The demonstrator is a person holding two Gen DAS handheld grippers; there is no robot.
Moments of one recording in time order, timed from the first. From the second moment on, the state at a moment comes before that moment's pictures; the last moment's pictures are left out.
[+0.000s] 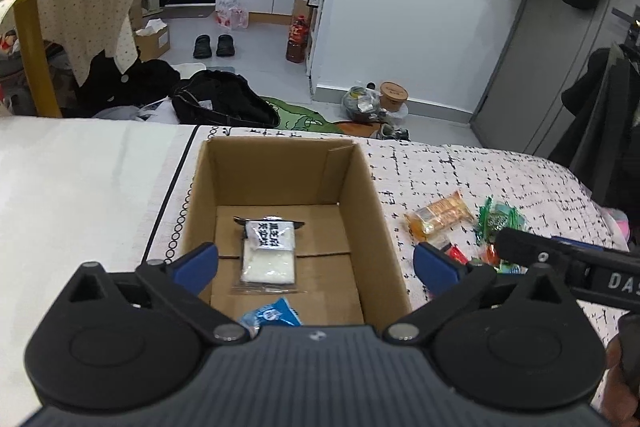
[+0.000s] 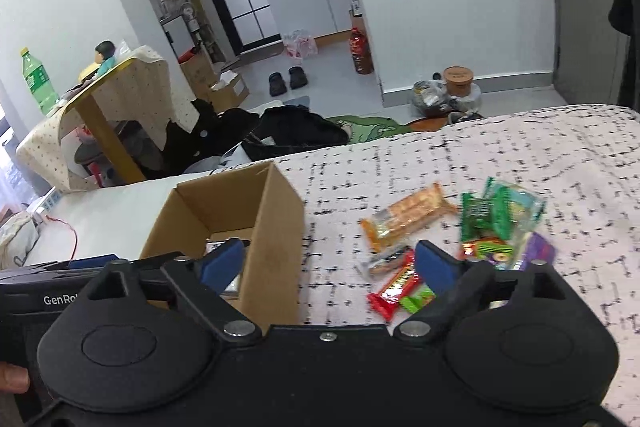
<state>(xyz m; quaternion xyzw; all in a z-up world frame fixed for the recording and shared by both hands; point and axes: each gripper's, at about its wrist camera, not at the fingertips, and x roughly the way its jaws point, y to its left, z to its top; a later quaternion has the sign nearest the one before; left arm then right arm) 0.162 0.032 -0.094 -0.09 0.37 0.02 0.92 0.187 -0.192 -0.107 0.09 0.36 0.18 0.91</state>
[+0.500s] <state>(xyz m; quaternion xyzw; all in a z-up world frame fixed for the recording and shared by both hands) 0.155 -0.003 -0.095 -0.06 0.38 -0.03 0.92 0.166 -0.229 -0.099 0.06 0.37 0.16 0.91</state>
